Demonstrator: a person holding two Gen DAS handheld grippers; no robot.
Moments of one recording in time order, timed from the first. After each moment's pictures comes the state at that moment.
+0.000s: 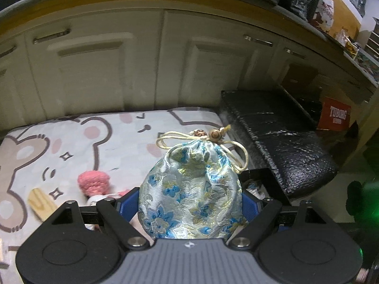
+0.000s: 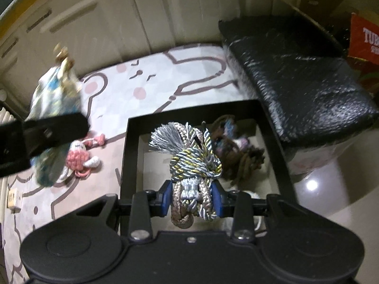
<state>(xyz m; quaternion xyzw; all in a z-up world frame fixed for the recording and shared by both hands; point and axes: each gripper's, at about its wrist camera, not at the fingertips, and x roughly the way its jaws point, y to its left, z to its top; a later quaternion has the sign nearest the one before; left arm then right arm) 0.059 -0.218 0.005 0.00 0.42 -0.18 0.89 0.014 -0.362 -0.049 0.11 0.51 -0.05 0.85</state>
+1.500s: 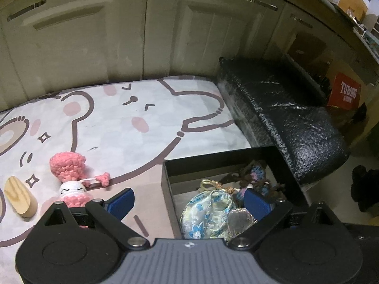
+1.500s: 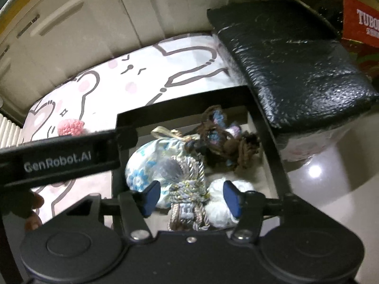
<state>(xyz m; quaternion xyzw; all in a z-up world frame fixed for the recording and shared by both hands) 0.085 -0.247 -0.044 0.01 0.48 -0.18 0.86 0.011 -0.380 -0.051 0.14 0.53 -0.06 0.84</state>
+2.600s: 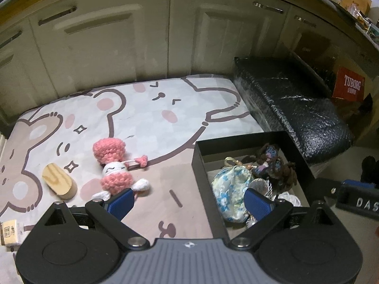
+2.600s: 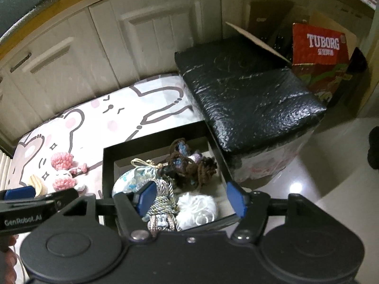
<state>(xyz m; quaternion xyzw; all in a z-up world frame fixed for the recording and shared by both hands) 0.044 -0.205 -0.011 0.04 0.48 -0.15 0.86 -0.033 -0.394 0.002 0.13 0.45 -0.14 0.87</state>
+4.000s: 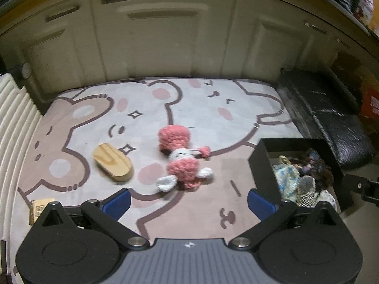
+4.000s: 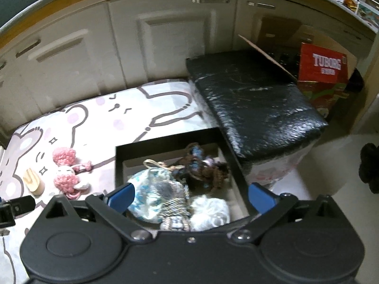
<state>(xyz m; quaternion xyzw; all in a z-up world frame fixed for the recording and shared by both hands) 0.040 -0.107 -0.007 0.01 0.48 -0.08 0.87 -0.023 -0.343 0.005 0.08 0.44 -0.15 0.88</state>
